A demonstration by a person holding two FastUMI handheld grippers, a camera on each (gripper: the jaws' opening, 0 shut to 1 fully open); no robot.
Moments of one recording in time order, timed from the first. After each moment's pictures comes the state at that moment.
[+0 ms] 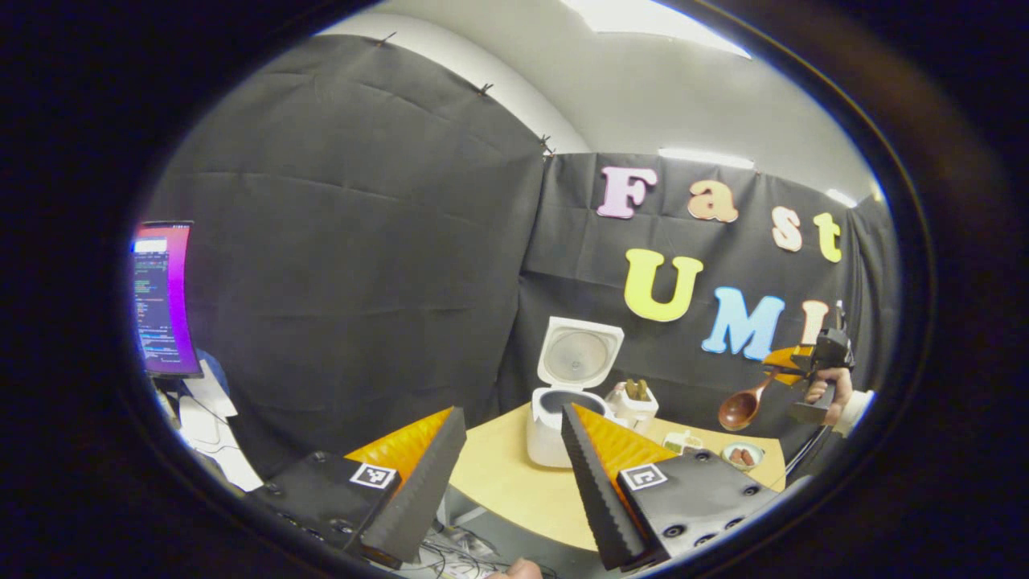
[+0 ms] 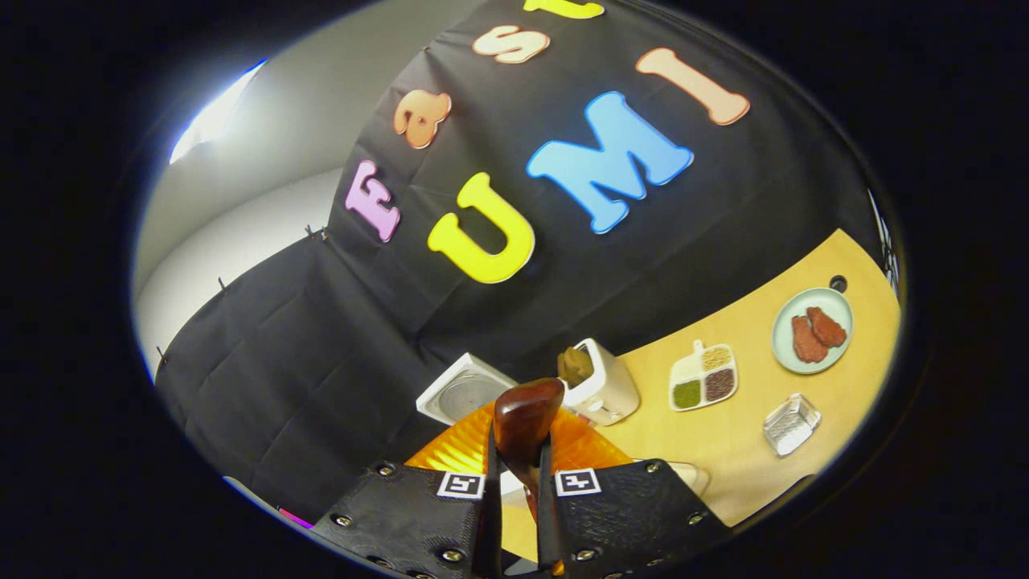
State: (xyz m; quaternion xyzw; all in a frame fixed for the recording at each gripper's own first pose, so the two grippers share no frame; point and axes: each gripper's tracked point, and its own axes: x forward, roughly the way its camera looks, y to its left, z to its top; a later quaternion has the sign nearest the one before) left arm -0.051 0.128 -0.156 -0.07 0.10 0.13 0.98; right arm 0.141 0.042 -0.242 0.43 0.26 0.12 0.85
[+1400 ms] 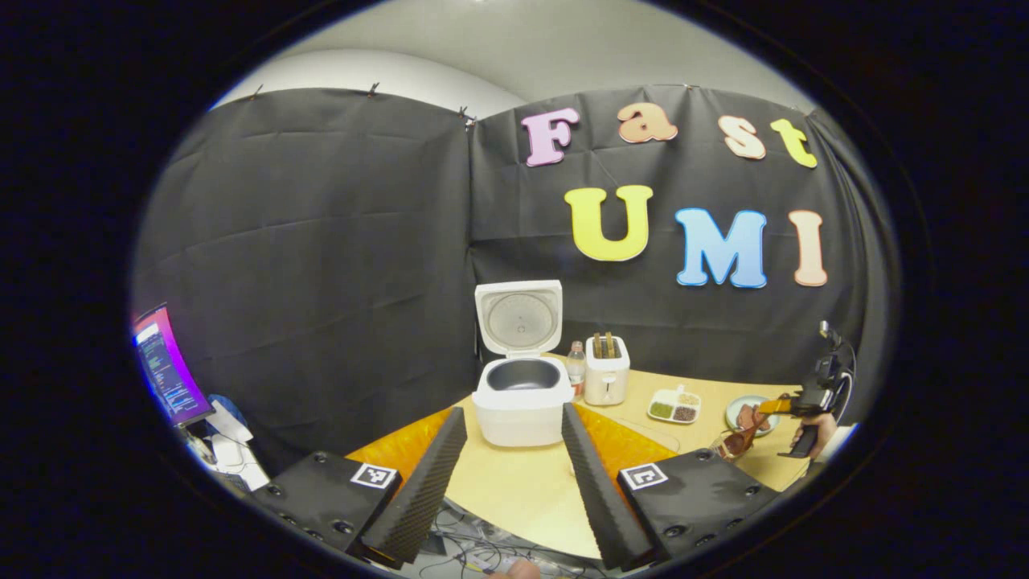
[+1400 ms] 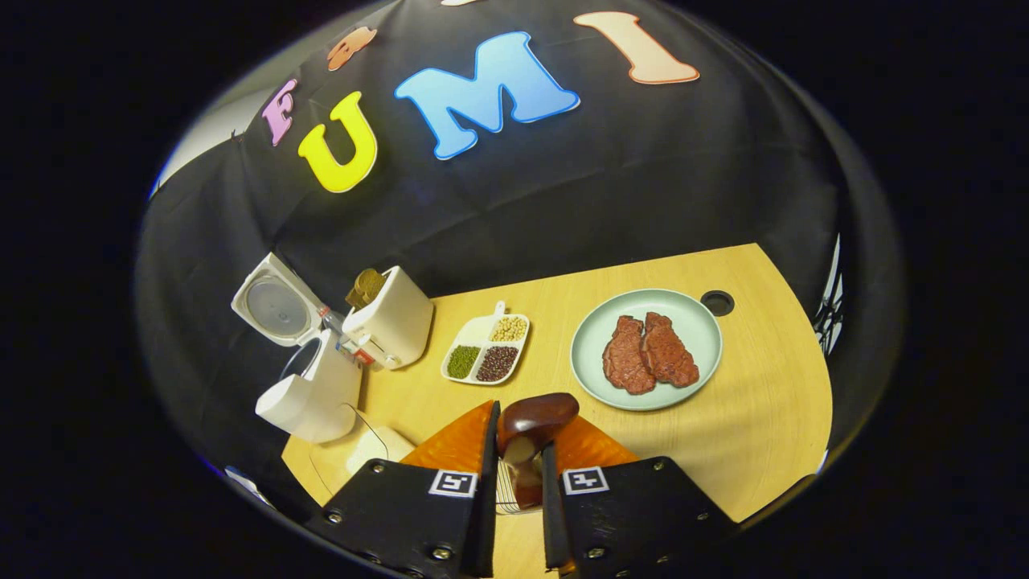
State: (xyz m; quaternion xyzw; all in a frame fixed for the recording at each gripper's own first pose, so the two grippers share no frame) left arm 0.037 -0.081 -0.182 0.04 0.19 0.13 0.97; right arm 0.129 -0.099 -0.505 0.22 0.42 0.08 0.88
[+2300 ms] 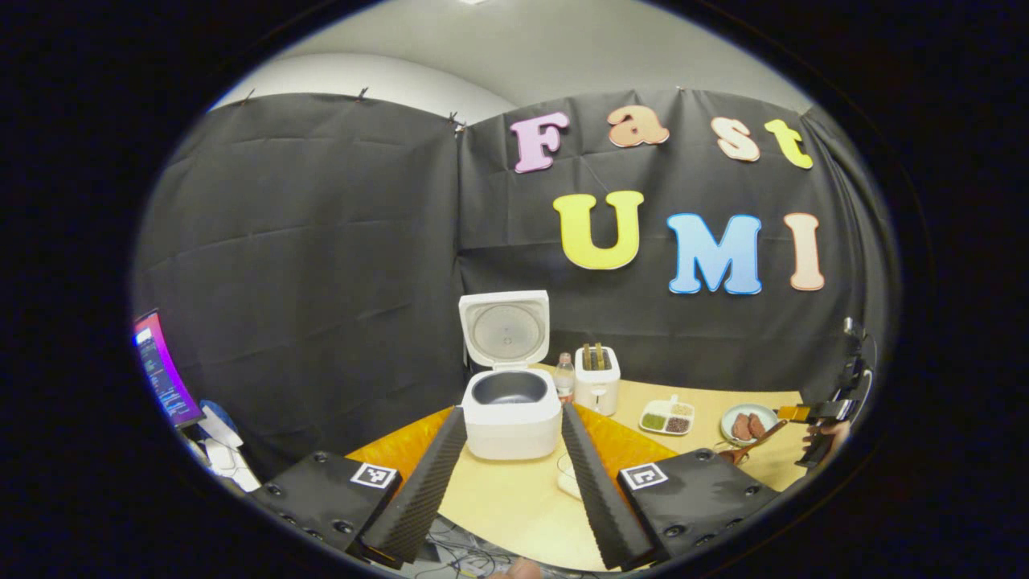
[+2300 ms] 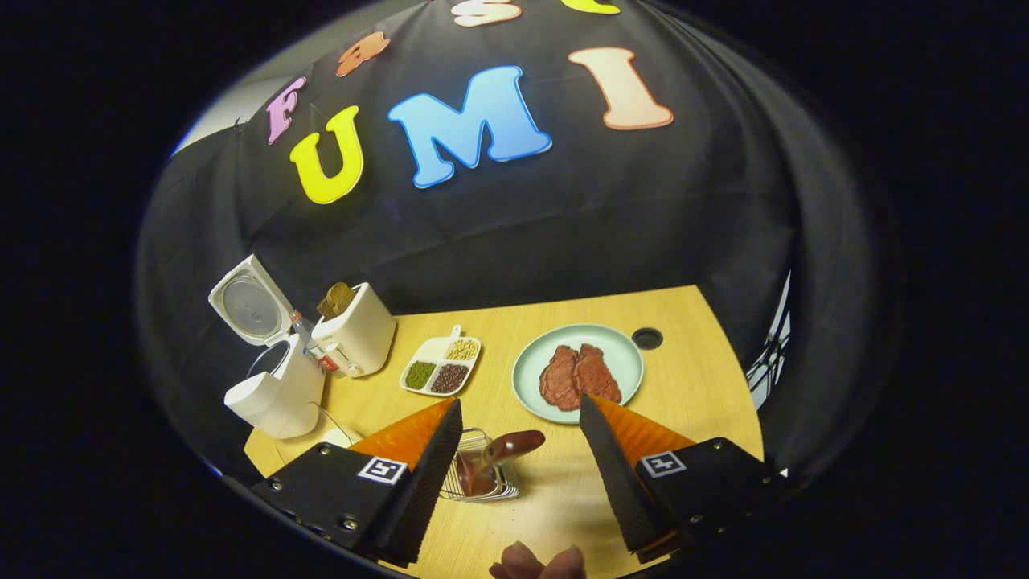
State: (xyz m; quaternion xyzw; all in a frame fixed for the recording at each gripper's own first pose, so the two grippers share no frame) left arm 0.083 -0.102 -0.173 0.05 0.17 0.11 0.98; right arm 0.115 -0.171 -0.446 0.16 0.36 0.00 0.92
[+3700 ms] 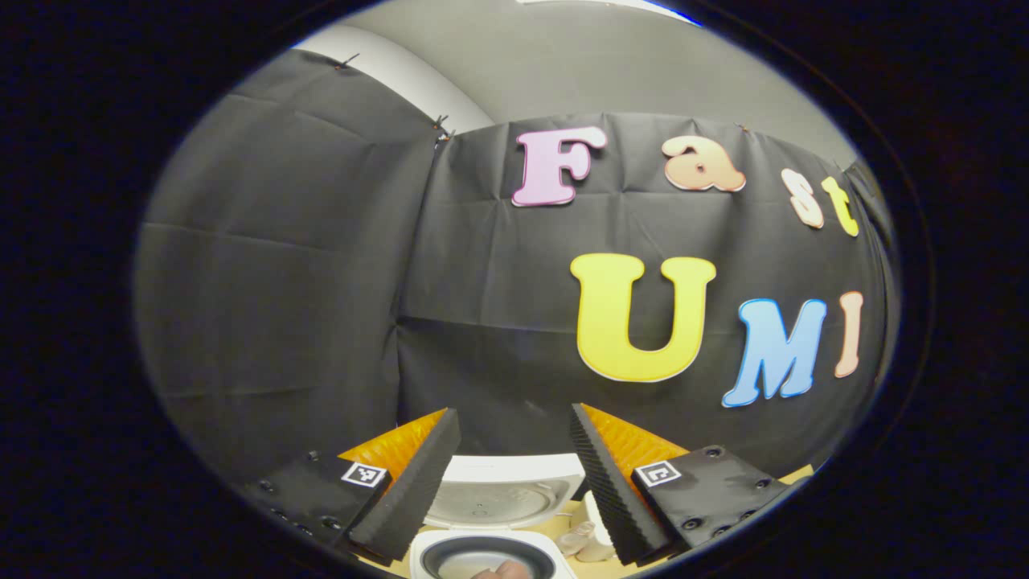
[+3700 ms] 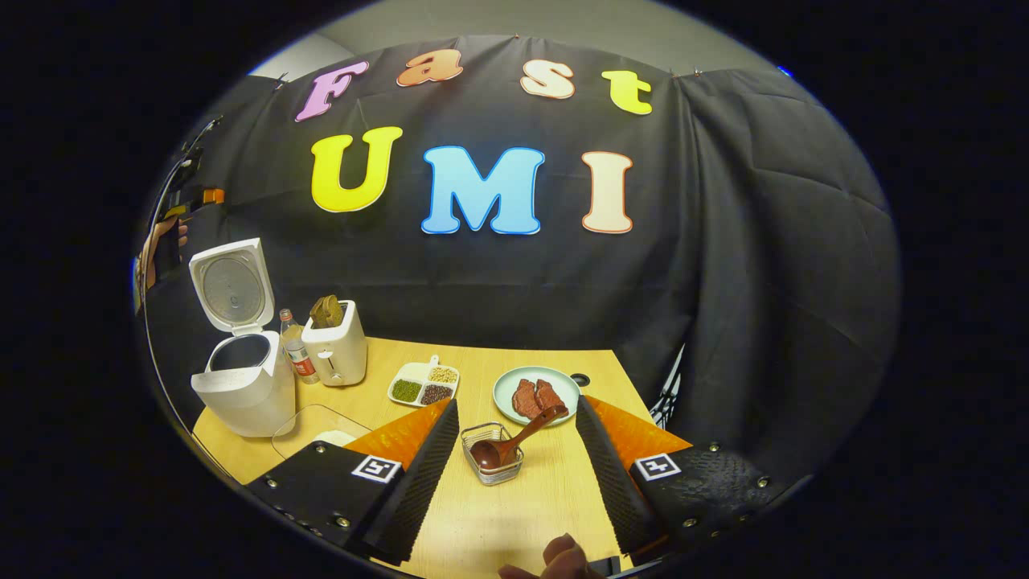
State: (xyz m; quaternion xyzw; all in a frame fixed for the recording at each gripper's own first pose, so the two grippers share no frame) left arm 0.563 0.051 -0.167 -0.02 0.06 0.03 1.00; right arm 0.015 -0.062 -0.318 0.02 0.31 -0.14 0.94
